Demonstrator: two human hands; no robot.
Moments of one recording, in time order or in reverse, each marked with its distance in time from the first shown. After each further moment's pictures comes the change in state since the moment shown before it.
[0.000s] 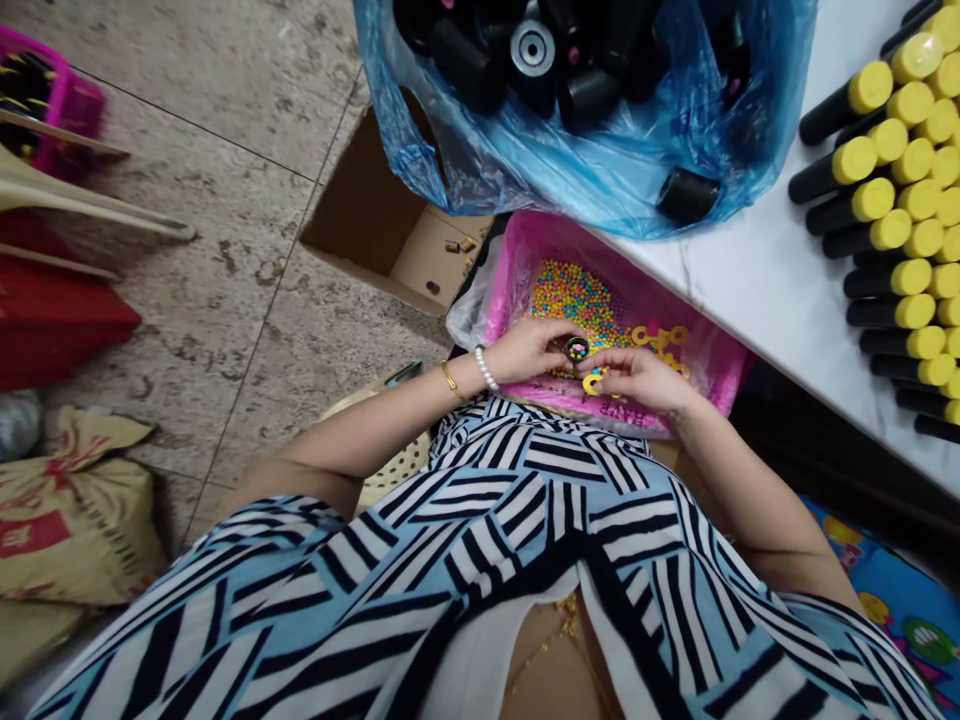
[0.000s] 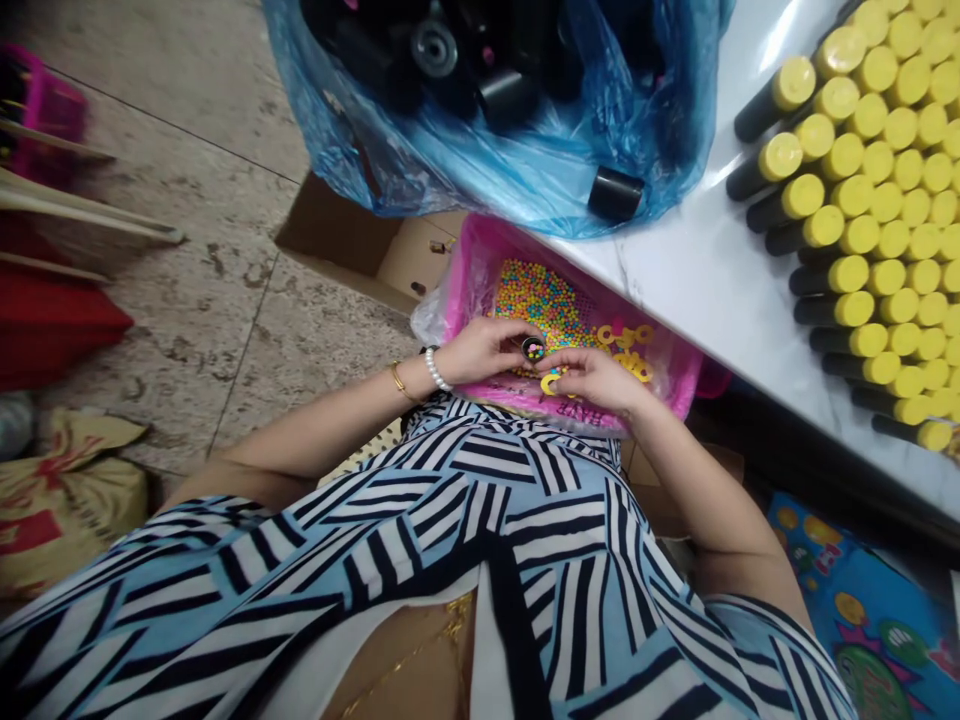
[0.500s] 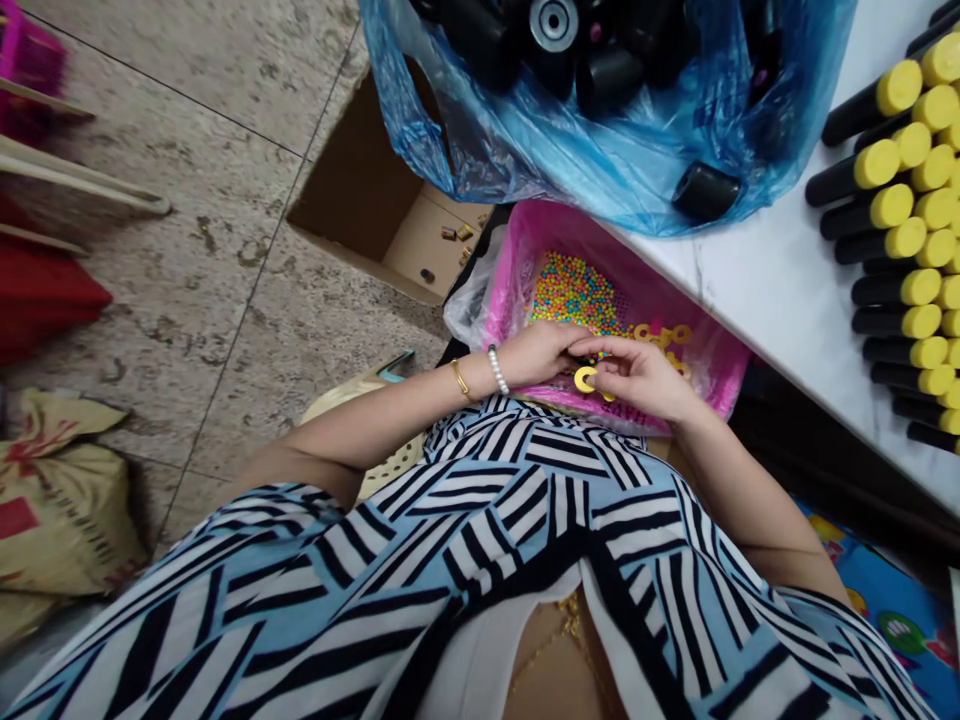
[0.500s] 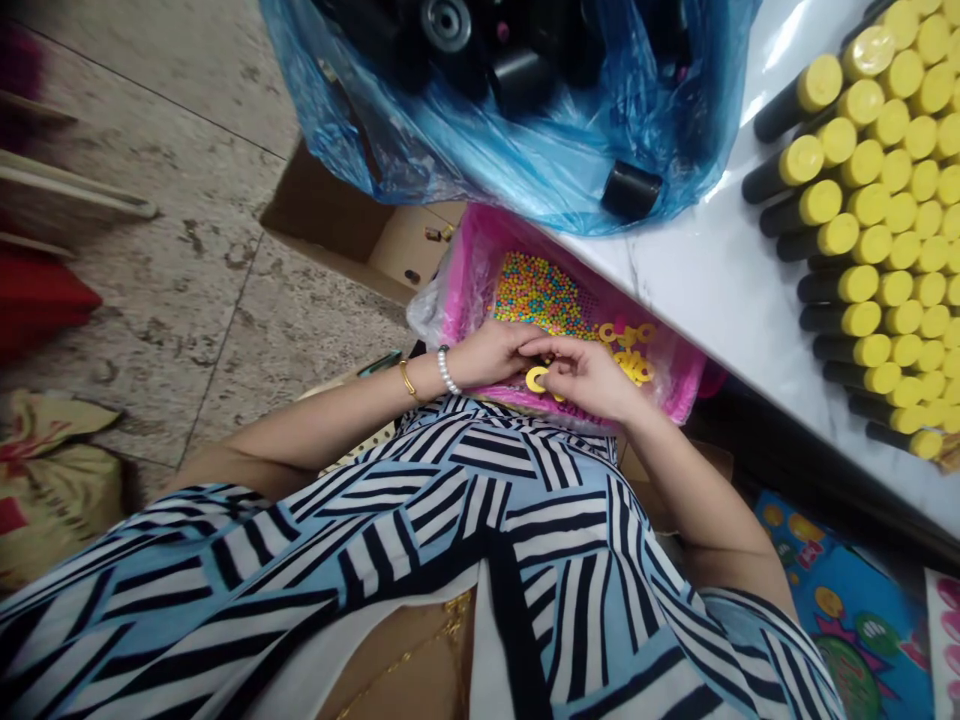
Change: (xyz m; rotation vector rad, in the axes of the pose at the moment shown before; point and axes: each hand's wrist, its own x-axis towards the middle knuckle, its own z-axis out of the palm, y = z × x) left_hand 0.005 0.001 0.020 0.093 -0.021 0.081; right_hand -0.014 -0.028 0.023 -0.055 0.005 -0.200
